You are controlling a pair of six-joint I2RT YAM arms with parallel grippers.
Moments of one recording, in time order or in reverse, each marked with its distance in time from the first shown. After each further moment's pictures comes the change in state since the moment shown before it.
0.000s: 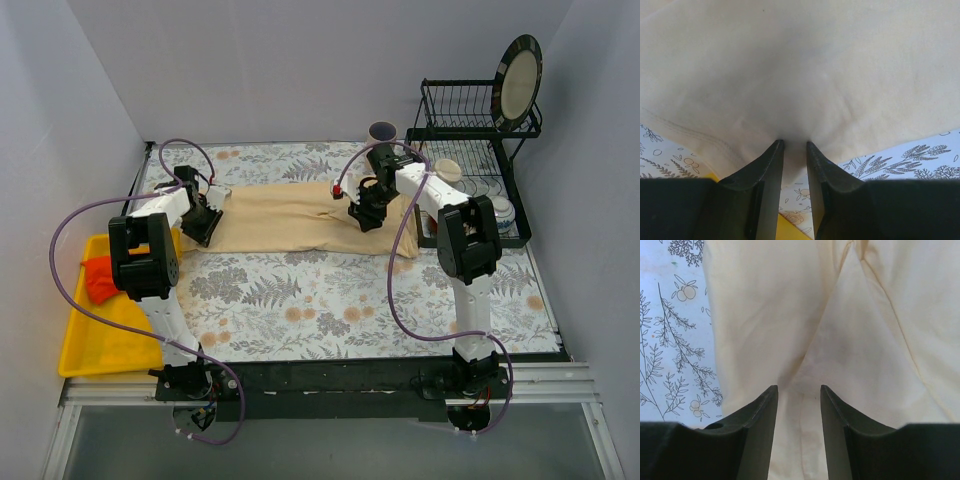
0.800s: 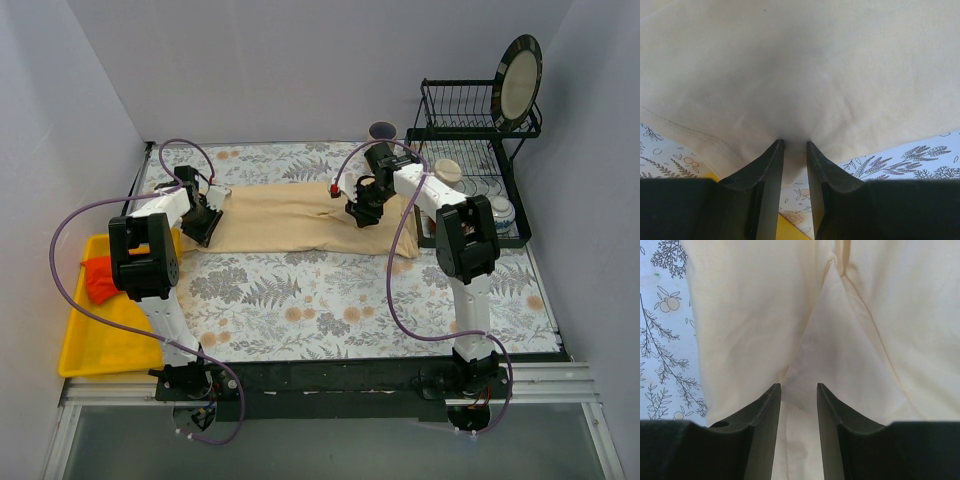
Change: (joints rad) left arm 0.000 0.000 -0.003 0.005 -0.014 -0.005; right arm 0.007 0.011 0.000 0.073 -0.005 -0.003
